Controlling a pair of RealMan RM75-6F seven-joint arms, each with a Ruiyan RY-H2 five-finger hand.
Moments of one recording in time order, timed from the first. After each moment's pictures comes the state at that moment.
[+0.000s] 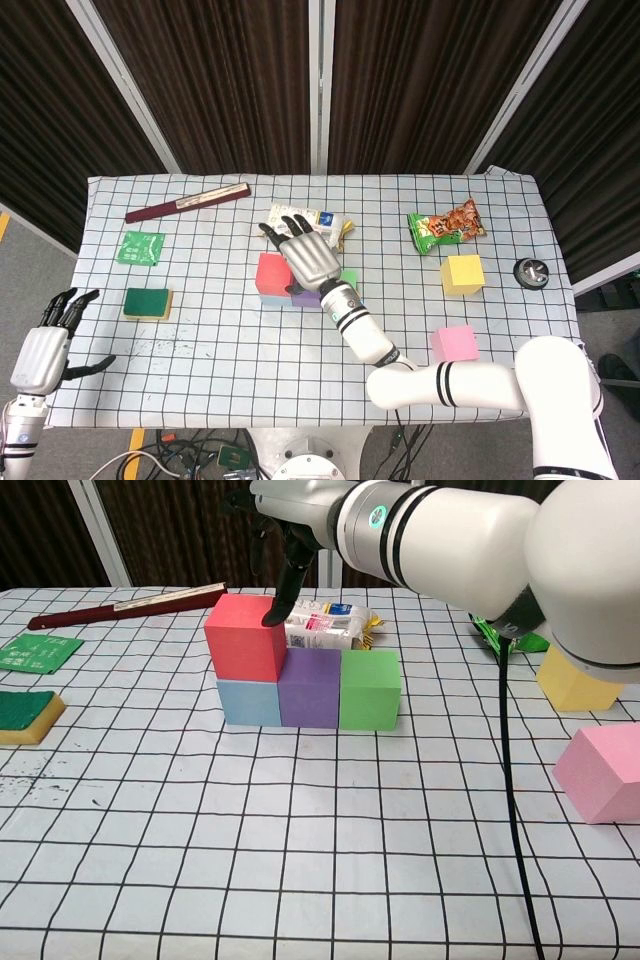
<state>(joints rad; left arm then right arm) -0.12 -1.26 0.01 -1.44 1.56 1.52 -0.27 1.22 -1.68 0.32 -1.52 -0.63 0.97 -0.57</state>
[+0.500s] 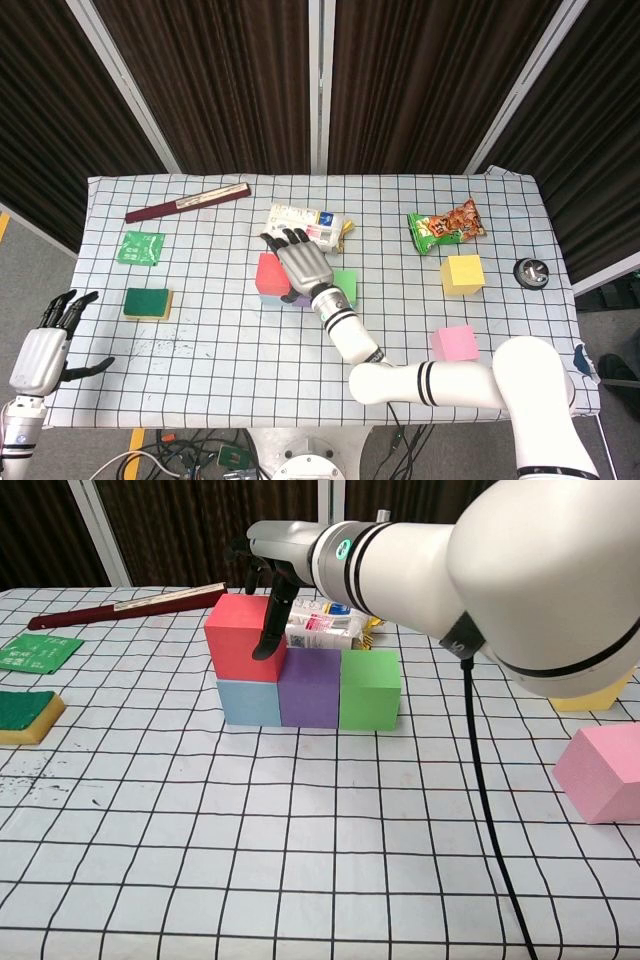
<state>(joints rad) -0.11 -1.26 0.01 -1.41 1.57 1.51 -0.31 1.28 -1.77 0.35 -1.43 -0.44 0.94 -0.62</state>
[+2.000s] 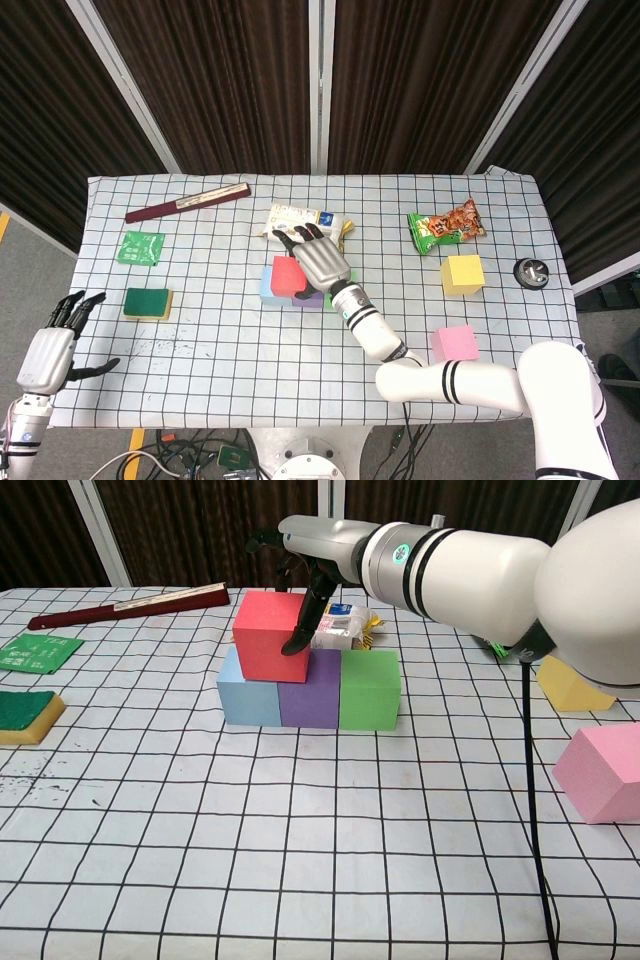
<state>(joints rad) -0.12 -1.28 0.01 -1.39 1.58 1.49 -0.31 1.16 -1.70 0.30 -1.42 -0.69 0.88 -0.45</state>
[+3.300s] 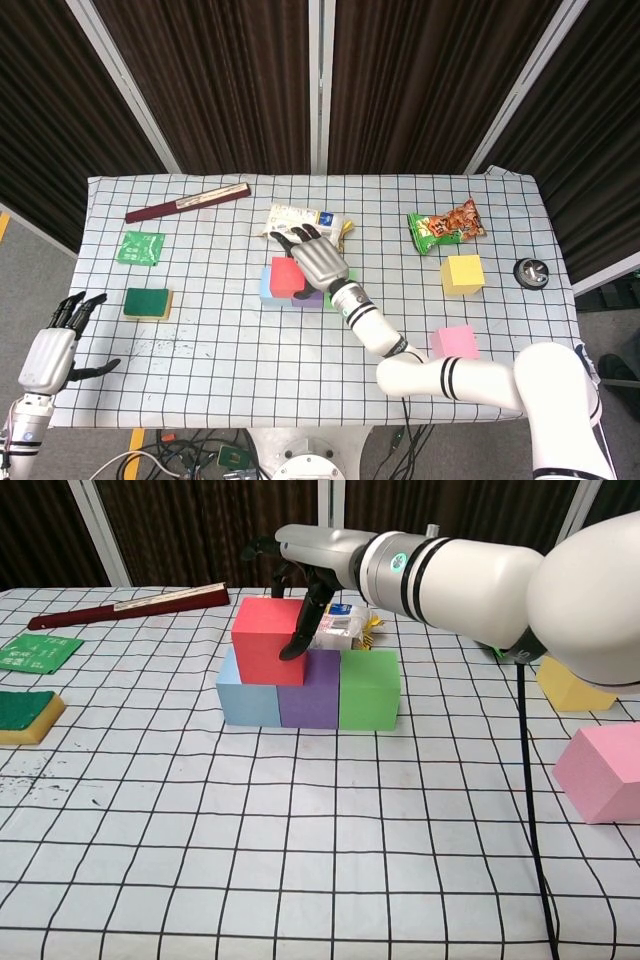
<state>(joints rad) -0.12 -1.29 0.01 -1.37 1.58 1.48 -0.32 1.16 -1.72 0.29 -1.35 -0.76 0.81 -0.39</state>
